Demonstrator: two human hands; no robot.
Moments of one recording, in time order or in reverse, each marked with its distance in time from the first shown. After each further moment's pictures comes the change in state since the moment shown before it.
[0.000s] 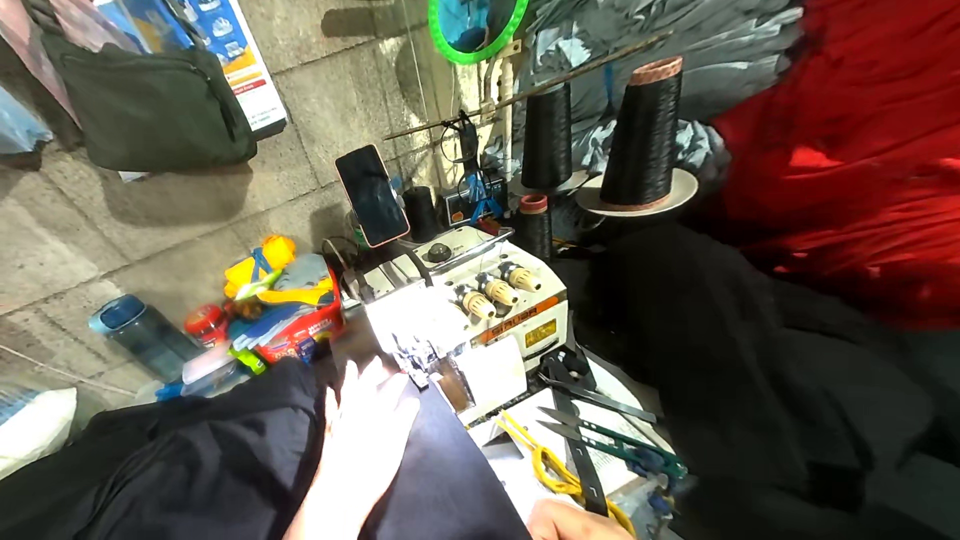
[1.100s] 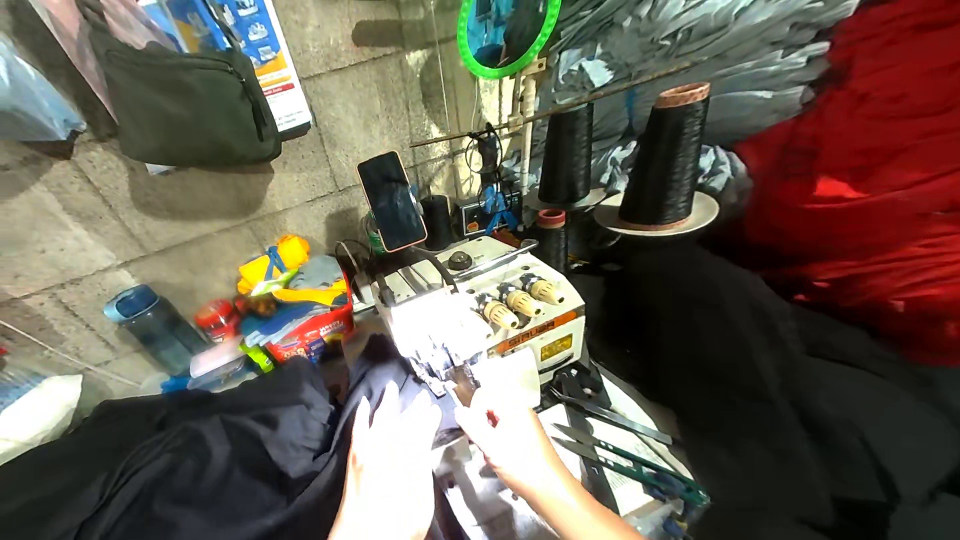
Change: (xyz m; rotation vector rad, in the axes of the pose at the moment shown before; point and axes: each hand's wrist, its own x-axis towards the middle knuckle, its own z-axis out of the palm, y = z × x) left_hand -0.031 0.007 0.019 0.028 0.418 0.320; right_hand 0.113 -0.001 0.023 -0.302 0.191 0.366
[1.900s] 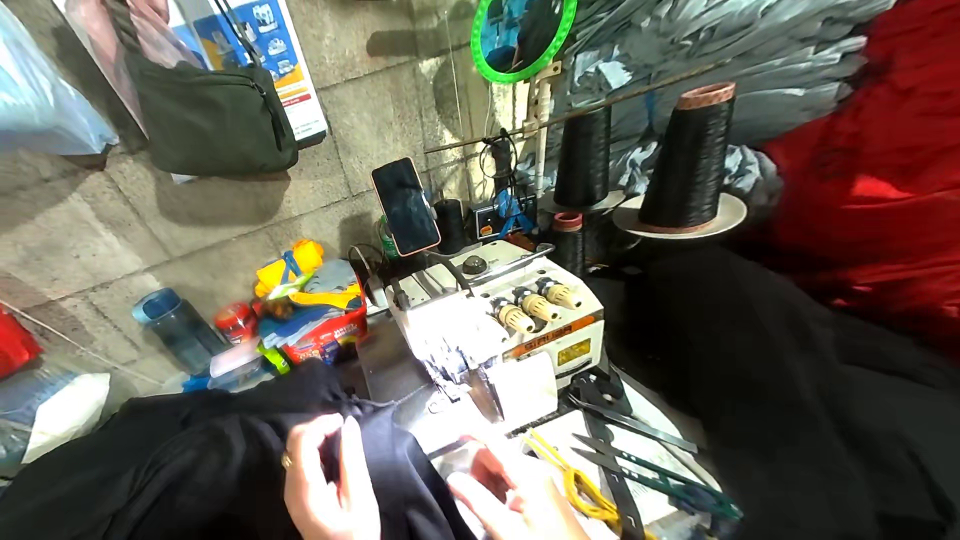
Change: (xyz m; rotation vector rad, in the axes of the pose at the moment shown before) left_hand -0.015 -0.021 -0.019 -0.303 0.809 -0.294; right_hand -0.046 0.014 0.020 0.180 -0.045 -0.536
